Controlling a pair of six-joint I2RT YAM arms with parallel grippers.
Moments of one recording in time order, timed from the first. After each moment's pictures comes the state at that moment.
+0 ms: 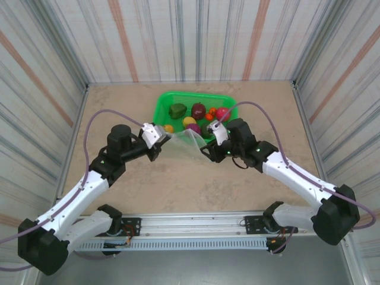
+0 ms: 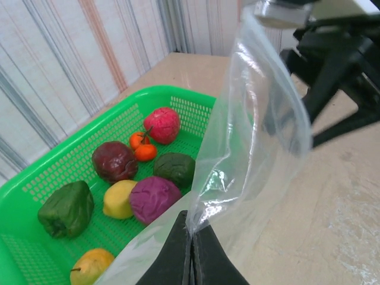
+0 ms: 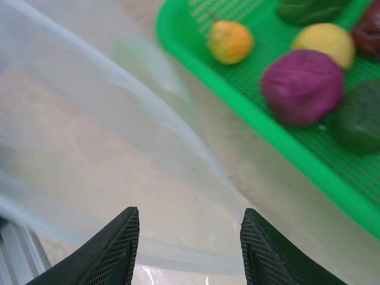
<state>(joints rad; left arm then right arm) -0.48 0.94 0.69 -0.06 0.47 0.34 0.66 1.19 0.87 -0.36 -0.29 0.09</state>
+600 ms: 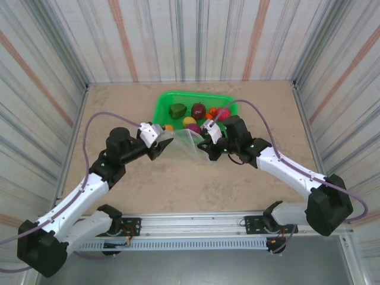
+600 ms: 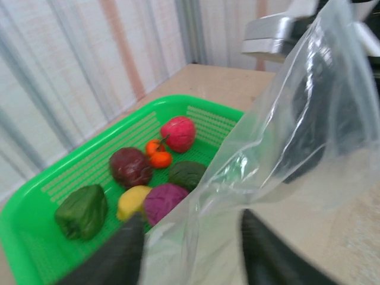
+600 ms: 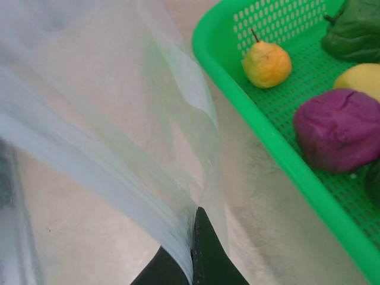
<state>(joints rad) -0.50 0.91 0.65 0.02 0.36 0.27 0.64 1.27 0.88 -0.25 -0.42 -0.01</state>
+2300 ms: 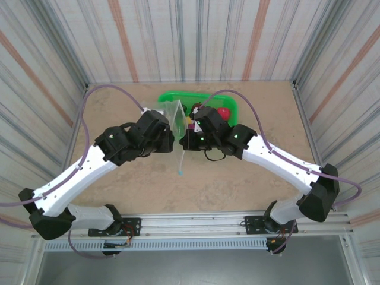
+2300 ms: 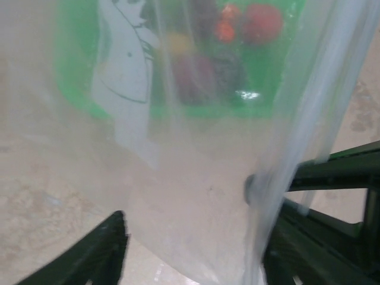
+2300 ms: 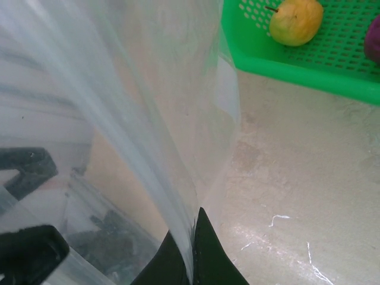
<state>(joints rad) -0.89 1.24 1.45 -1.09 -0.29 -0.67 0.90 1.43 1.33 -0.60 -0.15 0.80</state>
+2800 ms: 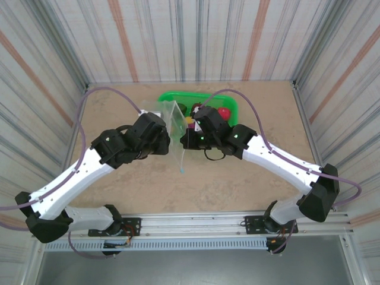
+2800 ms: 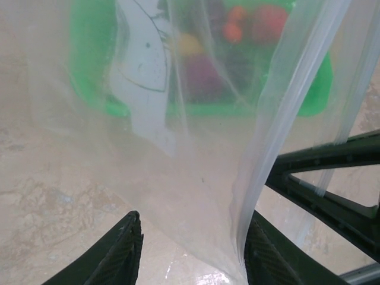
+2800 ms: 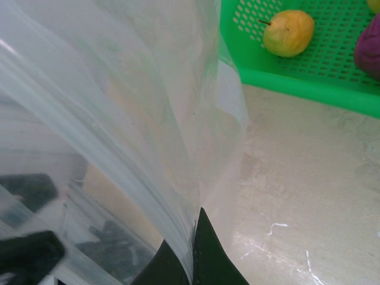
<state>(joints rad) -0.89 1.21 1.39 -1.07 -0.27 -0.68 0.90 1.43 1.33 -0.58 -0.12 0.83</state>
